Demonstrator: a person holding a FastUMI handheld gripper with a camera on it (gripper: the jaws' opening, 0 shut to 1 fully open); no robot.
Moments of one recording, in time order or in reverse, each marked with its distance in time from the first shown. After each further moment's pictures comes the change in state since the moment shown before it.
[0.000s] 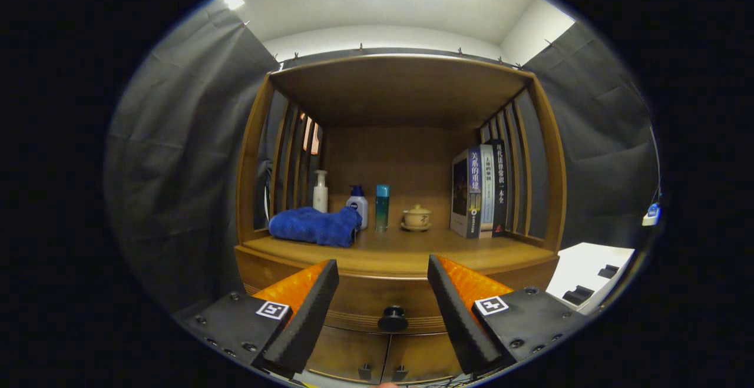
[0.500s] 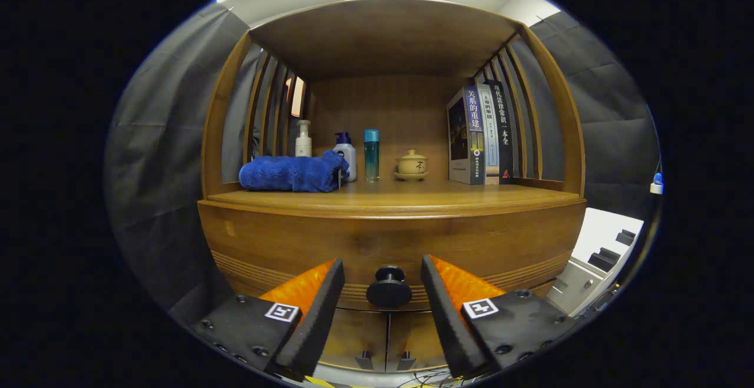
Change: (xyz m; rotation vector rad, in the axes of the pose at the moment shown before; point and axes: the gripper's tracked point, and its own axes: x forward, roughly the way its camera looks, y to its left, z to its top) arm 0.053 -0.019 -0.087 0.035 0.117 -0.049
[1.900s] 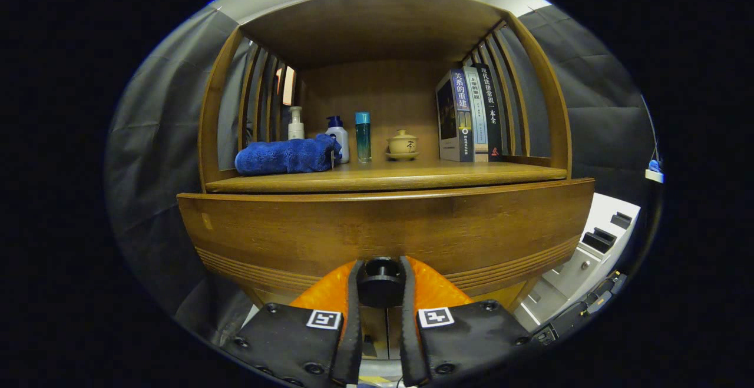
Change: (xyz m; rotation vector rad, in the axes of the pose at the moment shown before) arm -0.036 -0.001 -0.015 0.057 0.074 -0.018
